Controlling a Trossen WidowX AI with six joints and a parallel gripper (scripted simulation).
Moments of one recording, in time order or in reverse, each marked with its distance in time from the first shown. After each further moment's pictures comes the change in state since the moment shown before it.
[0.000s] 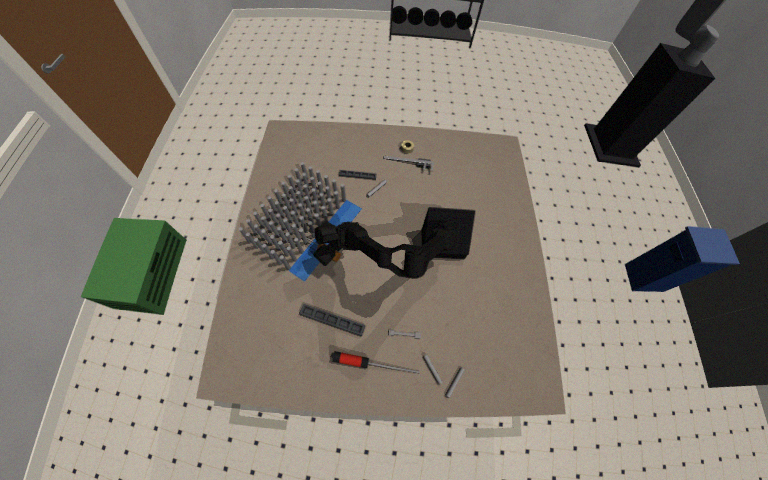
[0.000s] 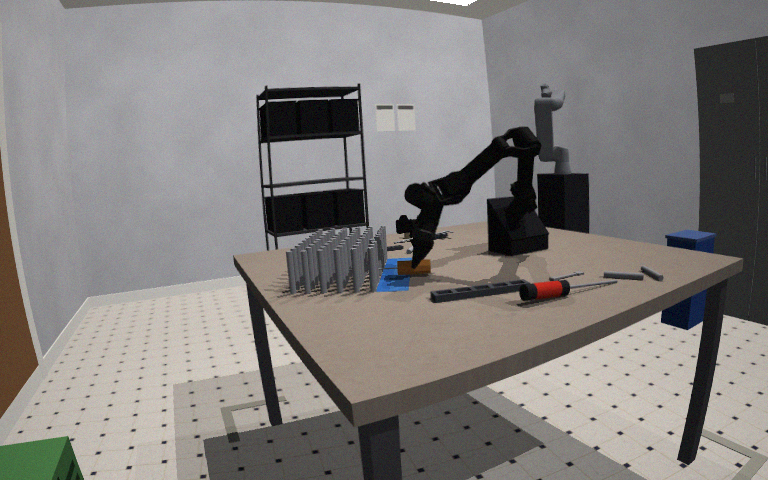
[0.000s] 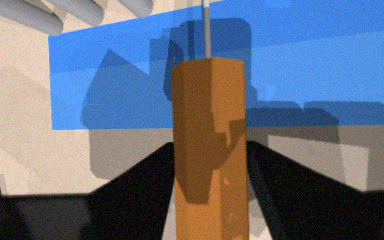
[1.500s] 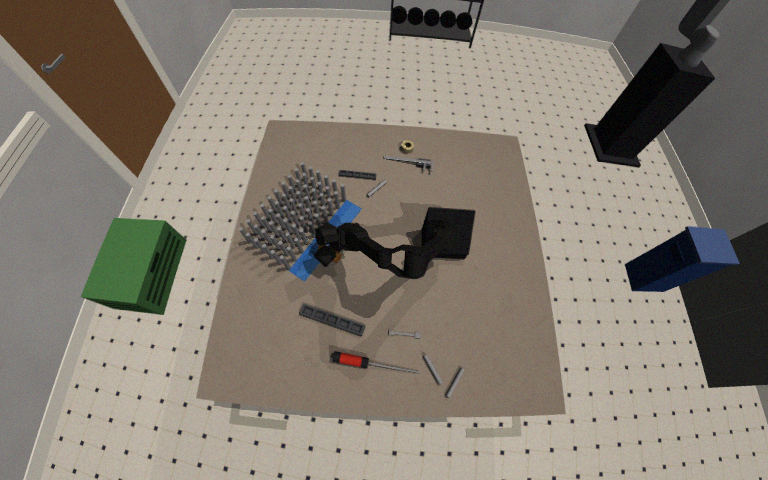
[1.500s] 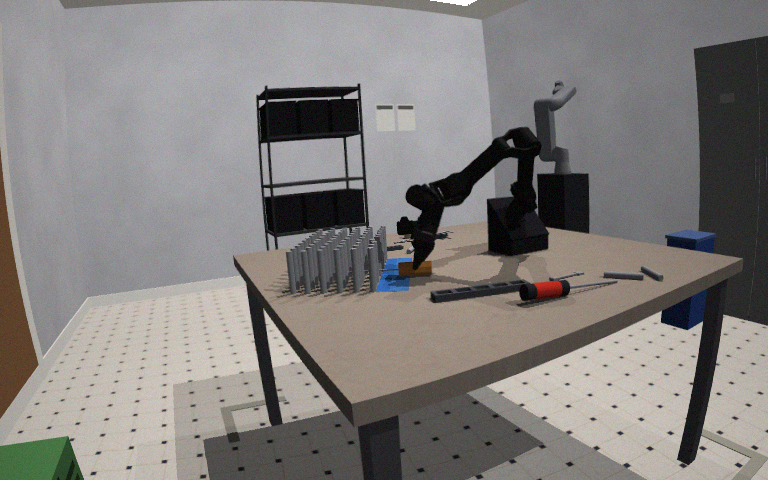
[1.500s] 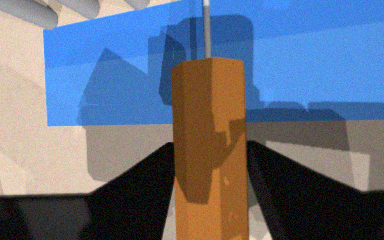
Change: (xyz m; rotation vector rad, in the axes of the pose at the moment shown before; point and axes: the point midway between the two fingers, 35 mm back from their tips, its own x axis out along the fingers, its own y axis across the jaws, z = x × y) arm 0.003 -0.001 -0.004 -0.001 0.005 0.000
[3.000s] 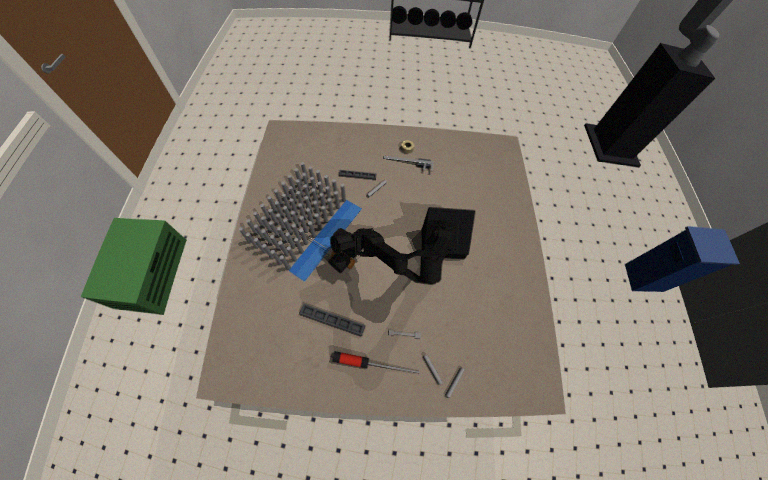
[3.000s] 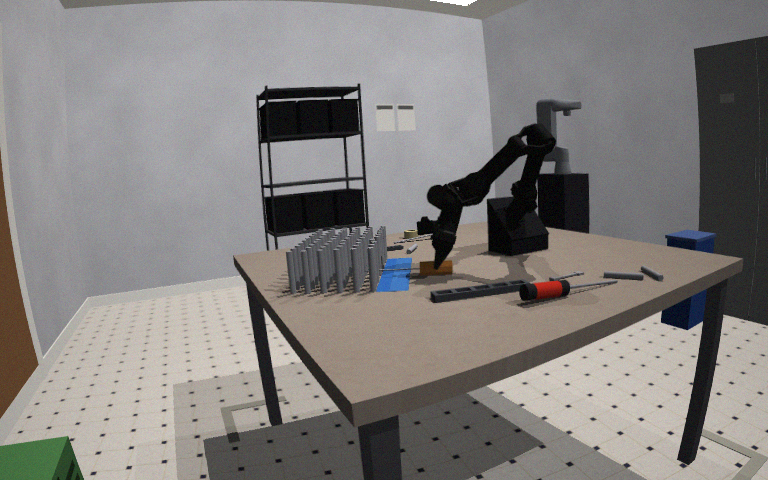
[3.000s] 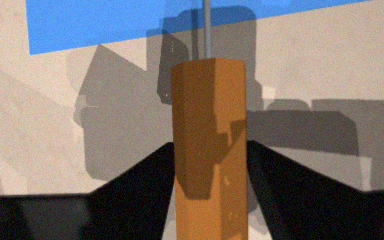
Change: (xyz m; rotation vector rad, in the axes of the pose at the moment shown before) arm -0.019 -0.011 -0.054 -0.002 0.023 0.002
